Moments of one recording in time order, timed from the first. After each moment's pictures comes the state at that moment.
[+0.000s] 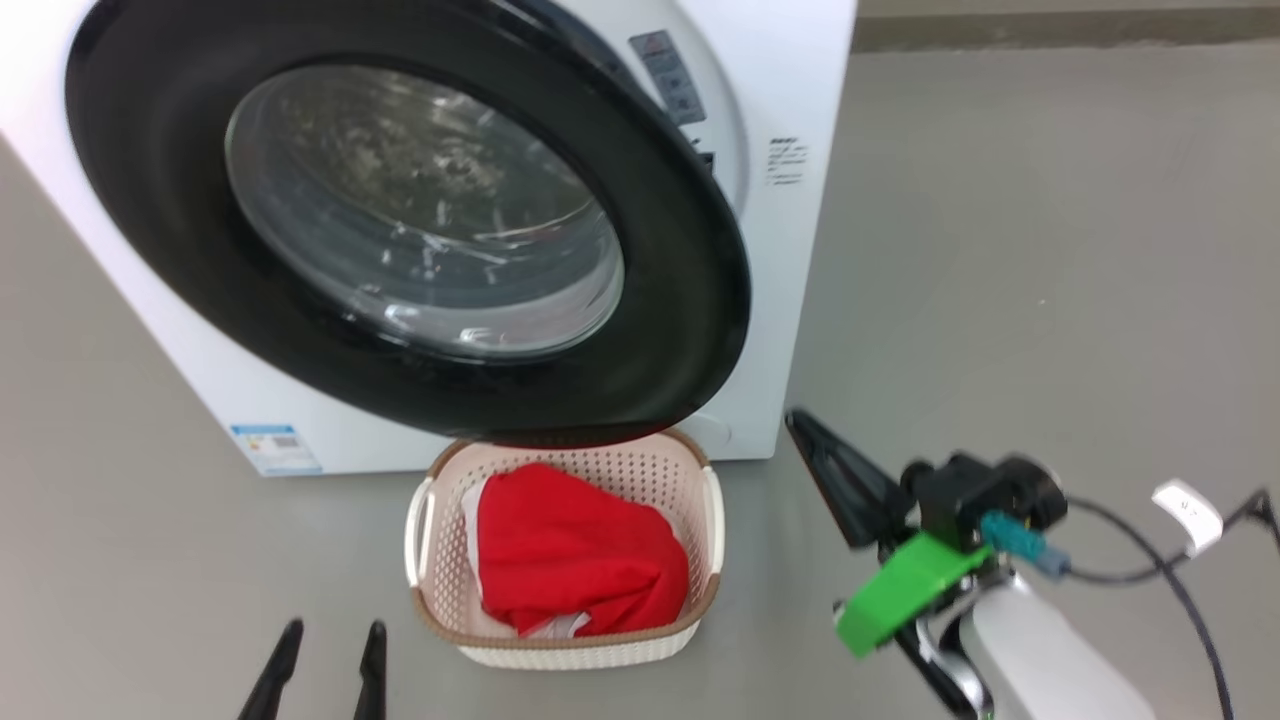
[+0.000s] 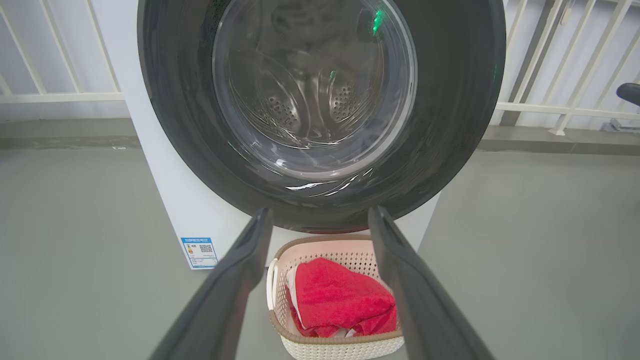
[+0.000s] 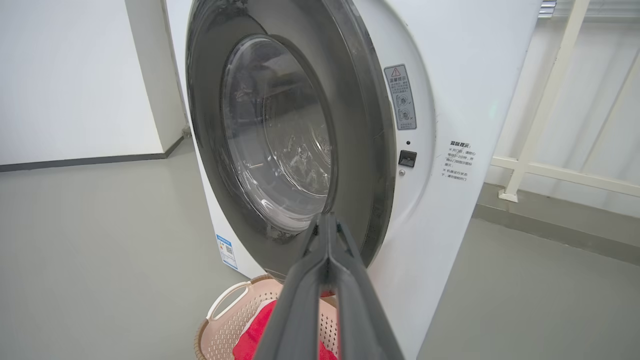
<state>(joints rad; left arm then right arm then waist) 0.16 0.05 0.05 0.10 -0.13 -0.13 -0.25 -0.30 -0.09 0.38 0.40 0.30 0.12 -0.26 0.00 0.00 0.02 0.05</state>
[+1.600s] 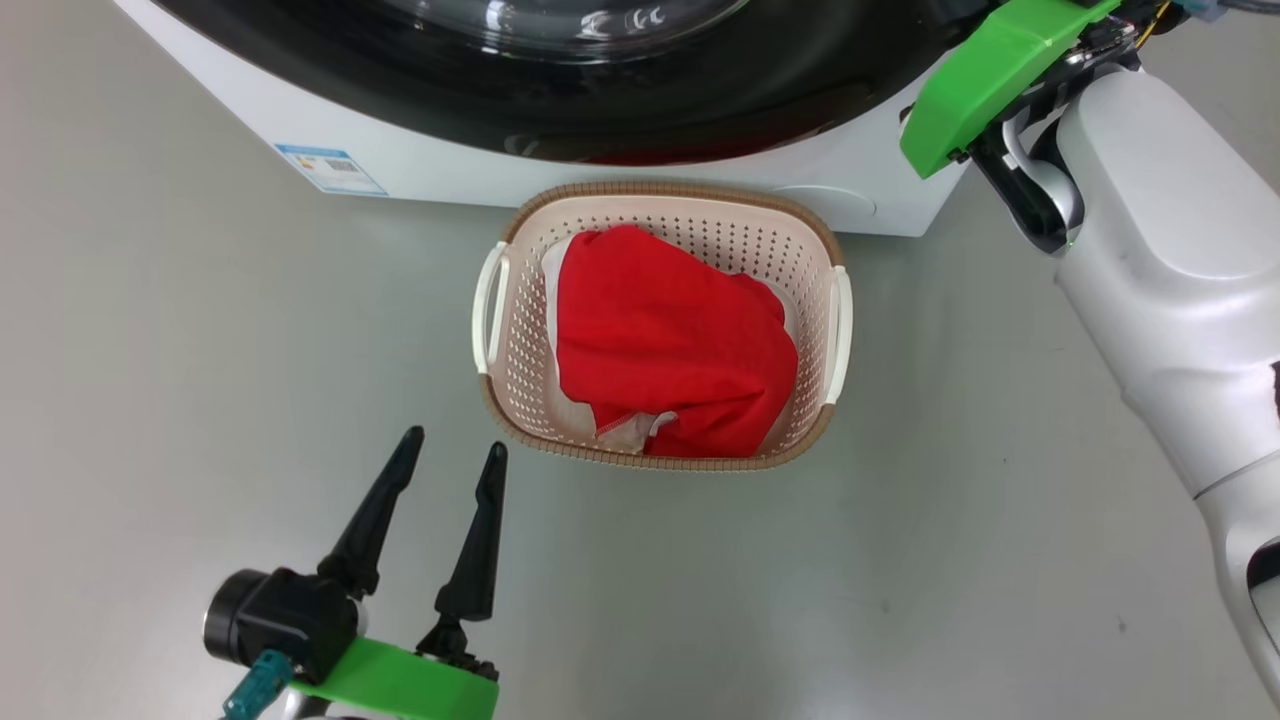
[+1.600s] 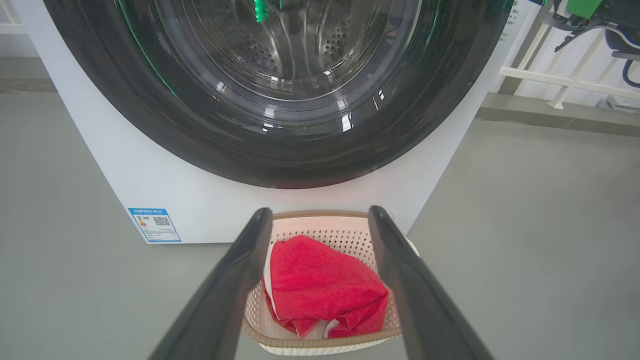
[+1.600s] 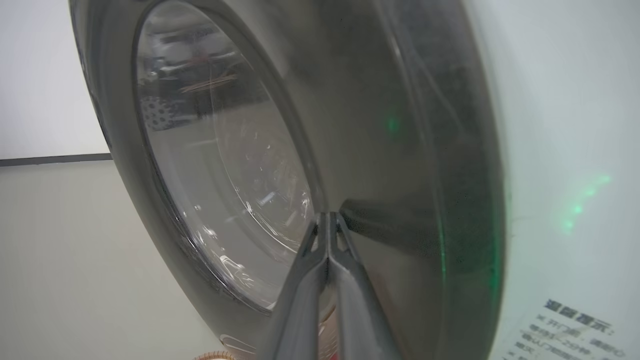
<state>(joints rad) -0.16 0.04 -0.16 0.12 -0.22 -0.12 -0.25 -1.21 -0.17 0.55 0.91 0.51 0.15 -0.26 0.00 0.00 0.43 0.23</state>
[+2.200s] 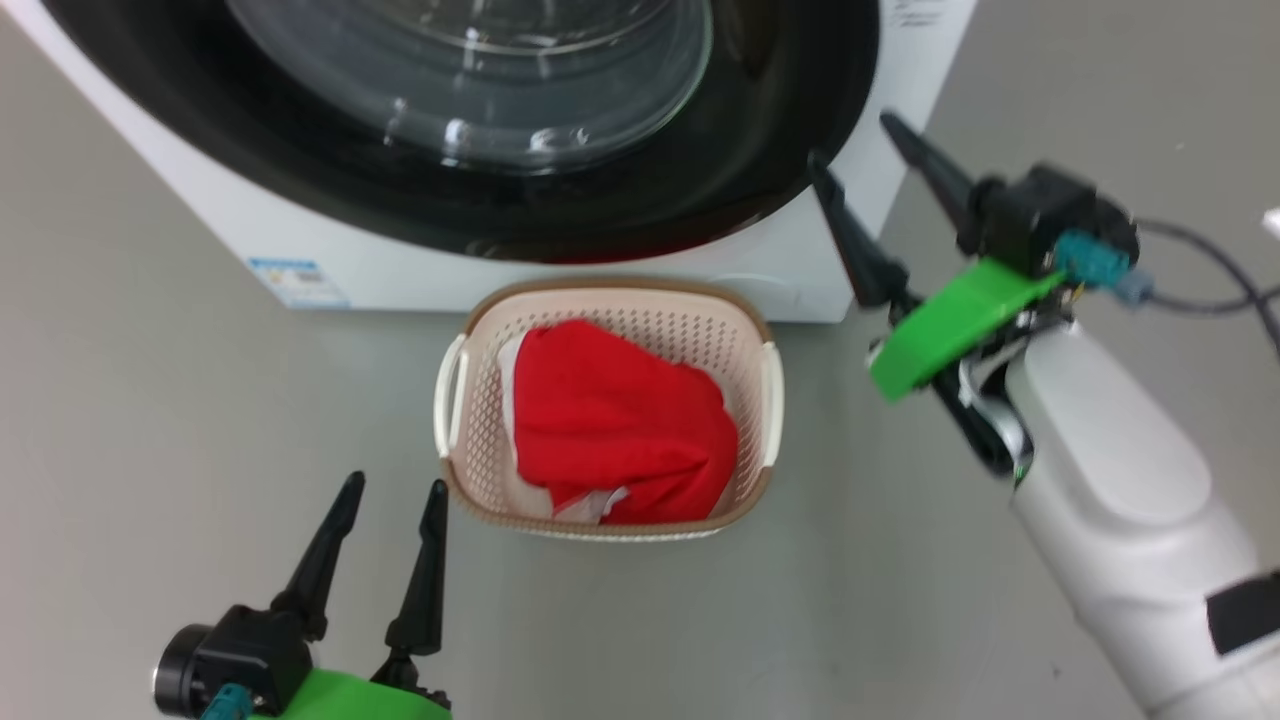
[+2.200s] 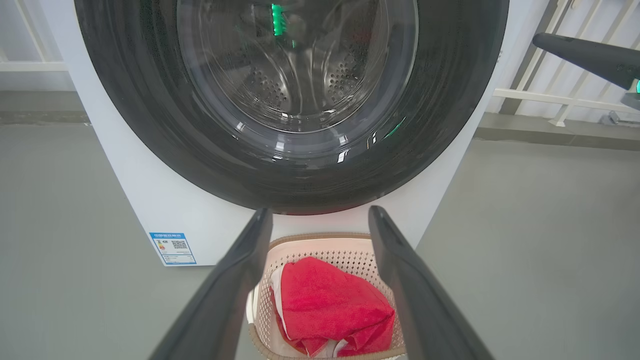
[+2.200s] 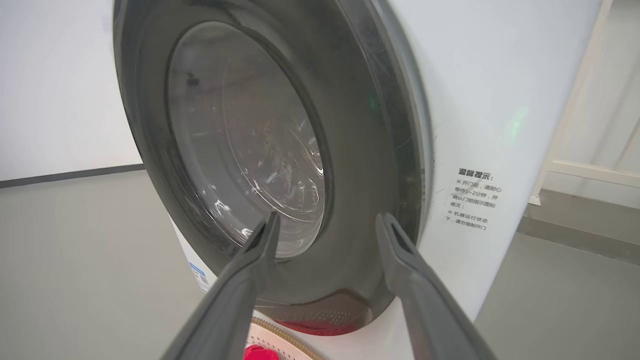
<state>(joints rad) -0.10 0.04 -0.07 0.15 -0.19 -0.12 -0.25 -0.78 -0.14 0.40 0.64 0.42 0.13 -0.26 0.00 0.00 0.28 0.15</state>
